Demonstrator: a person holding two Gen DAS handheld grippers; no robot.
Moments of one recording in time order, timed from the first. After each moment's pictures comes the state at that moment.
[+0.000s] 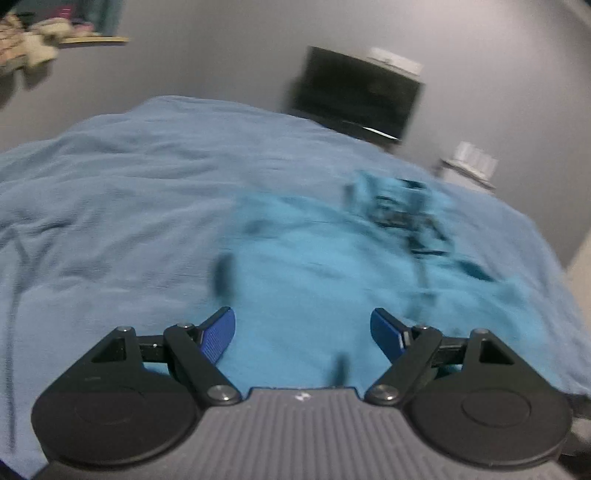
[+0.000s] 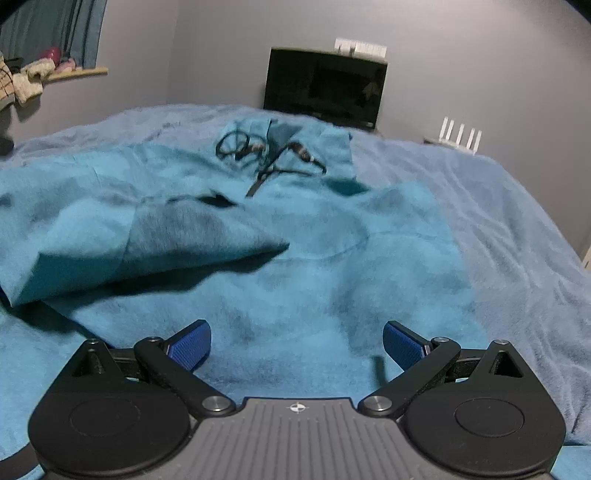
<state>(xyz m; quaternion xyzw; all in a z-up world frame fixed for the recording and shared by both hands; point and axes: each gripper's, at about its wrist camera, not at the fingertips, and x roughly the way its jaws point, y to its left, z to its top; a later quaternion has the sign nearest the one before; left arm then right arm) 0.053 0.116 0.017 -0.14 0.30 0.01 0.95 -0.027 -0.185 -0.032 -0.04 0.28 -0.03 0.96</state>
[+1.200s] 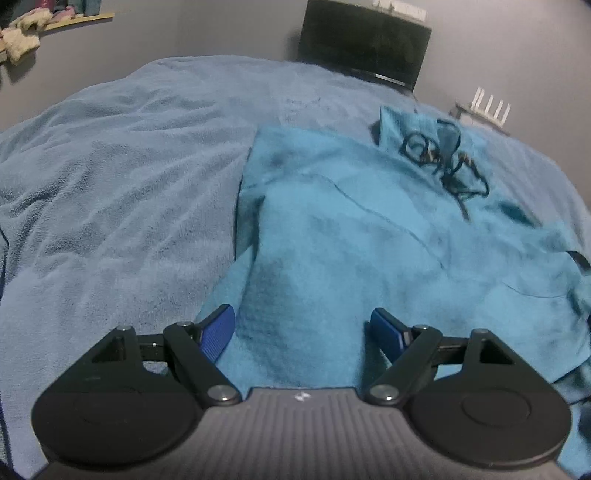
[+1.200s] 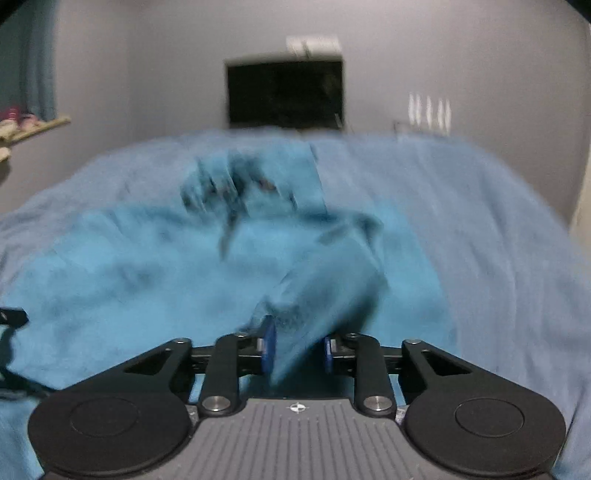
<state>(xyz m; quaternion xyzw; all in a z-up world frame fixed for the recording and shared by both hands) 0.088 0.135 -0.030 -0.08 0.37 0.00 0.92 0.001 -0.215 -0.004 0.07 0.30 -0.07 0.95</state>
